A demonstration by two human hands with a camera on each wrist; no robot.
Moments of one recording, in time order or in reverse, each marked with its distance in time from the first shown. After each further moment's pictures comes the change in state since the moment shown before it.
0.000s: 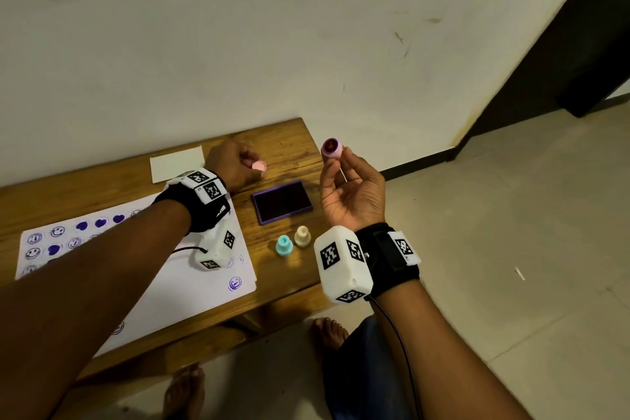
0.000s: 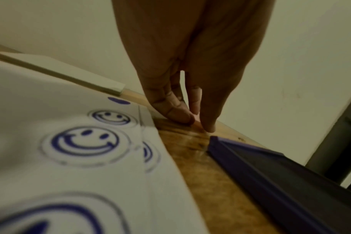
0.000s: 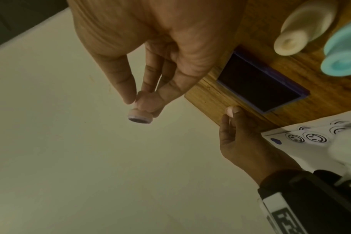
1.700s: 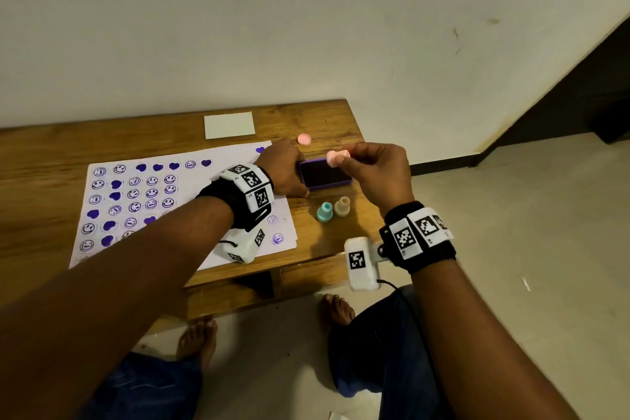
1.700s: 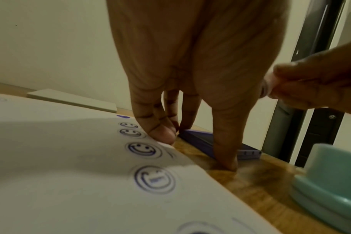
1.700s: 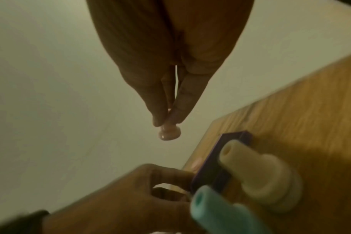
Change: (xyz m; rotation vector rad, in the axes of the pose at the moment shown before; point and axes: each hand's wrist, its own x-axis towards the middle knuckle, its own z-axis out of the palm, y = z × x) left_hand -0.065 0.000 -0.004 0.317 -0.223 0.125; right_hand 0.009 0.015 -0.016 -1.651 -0.149 -0.553
